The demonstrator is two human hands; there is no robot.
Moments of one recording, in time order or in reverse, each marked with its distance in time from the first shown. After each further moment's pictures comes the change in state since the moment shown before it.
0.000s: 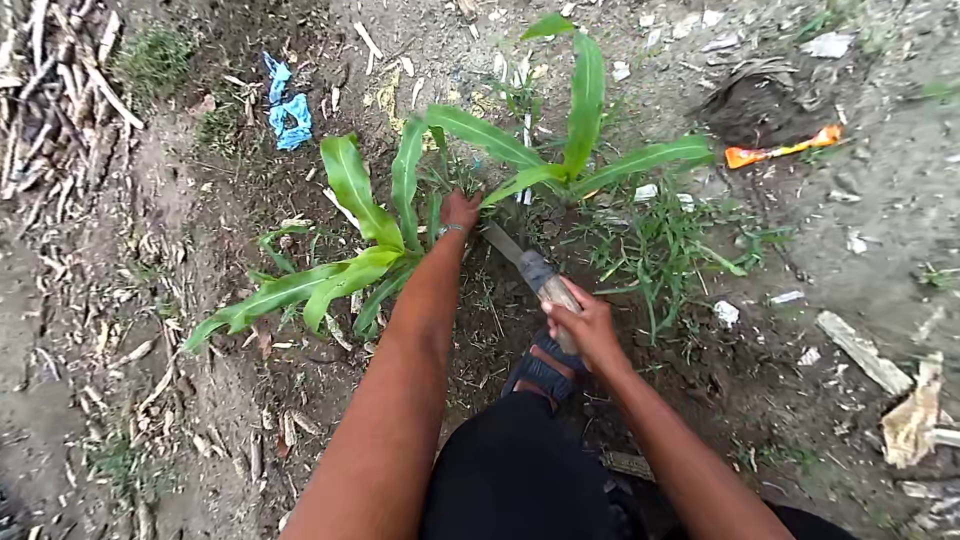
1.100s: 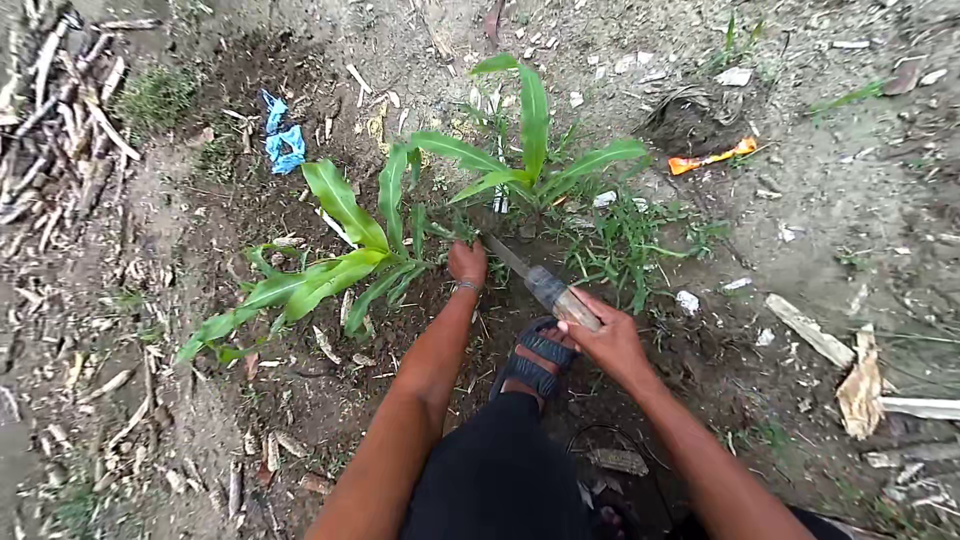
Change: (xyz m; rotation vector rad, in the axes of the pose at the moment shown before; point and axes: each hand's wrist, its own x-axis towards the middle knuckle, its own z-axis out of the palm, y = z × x) left_hand -0.079 0.000 0.066 -0.261 0.171 -0.157; right_hand -0.046 -0.015 -0.057 -0.415 0.048 -0.259
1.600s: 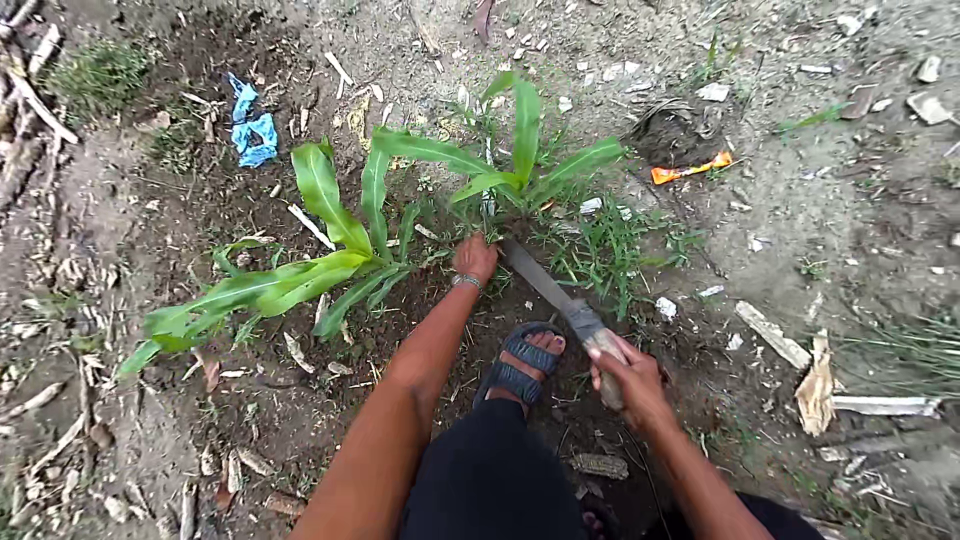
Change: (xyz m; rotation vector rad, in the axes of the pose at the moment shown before) left_hand -0.002 0.030 0.019 0.338 -0.238 0.233; right_hand -0.055 0.036 -0.029 0.487 0.189 0.337
